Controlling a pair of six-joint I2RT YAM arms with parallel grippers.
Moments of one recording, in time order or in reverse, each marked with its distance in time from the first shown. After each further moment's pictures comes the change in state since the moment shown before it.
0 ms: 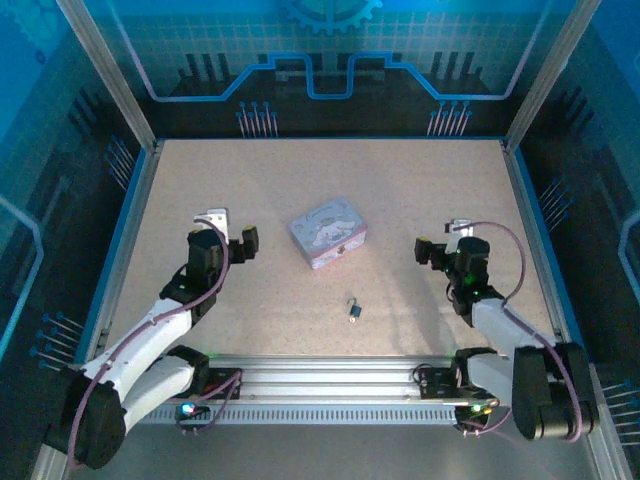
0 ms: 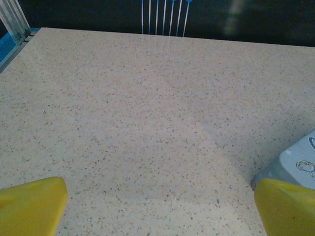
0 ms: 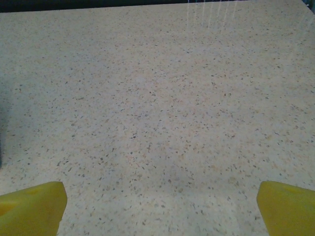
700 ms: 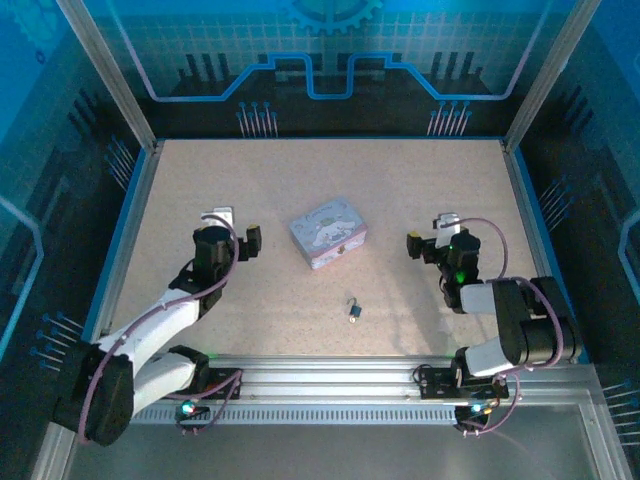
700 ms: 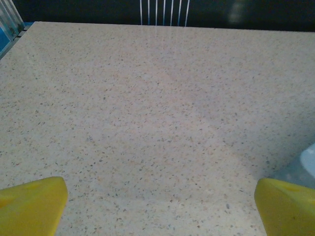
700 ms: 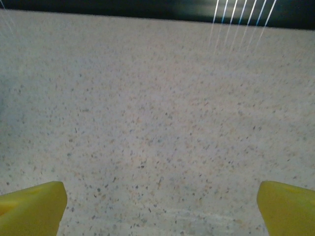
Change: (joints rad) left arm 0.022 0.145 -0.011 0.121 0.012 0.037; right arm 0.000 0.367 0.006 0.429 -0.063 -0.108
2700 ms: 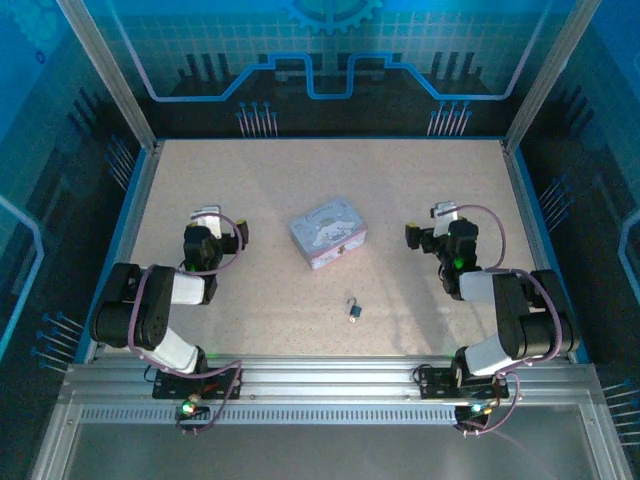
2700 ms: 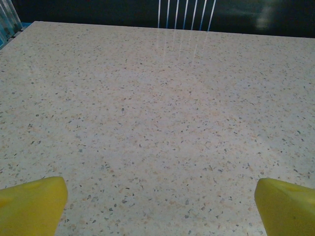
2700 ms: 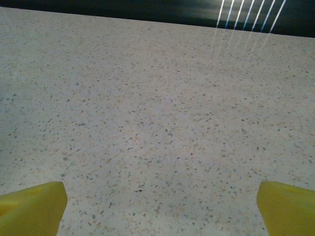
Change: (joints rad) left arm 0.278 0.484 -0.093 0.701 0.264 0.108; right arm 0.003 0.025 0.113 -0.105 -0.003 -0.026
